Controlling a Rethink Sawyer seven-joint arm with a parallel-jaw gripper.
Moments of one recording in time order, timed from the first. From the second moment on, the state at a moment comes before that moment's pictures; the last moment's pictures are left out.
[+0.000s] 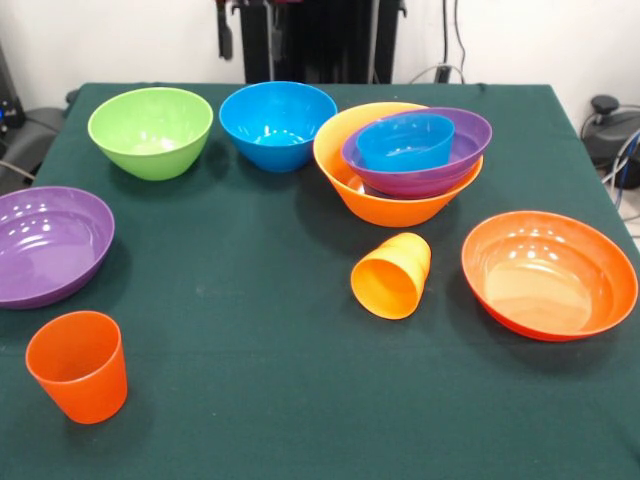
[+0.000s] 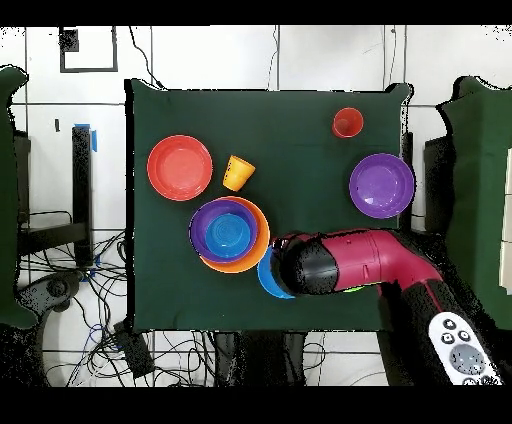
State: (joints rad) arm -0.78 -0.97 0.56 2.01 -0.61 0.68 1.82
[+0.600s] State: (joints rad) arm -0.83 -0.93 0.61 1.97 -0.60 0.73 1.82
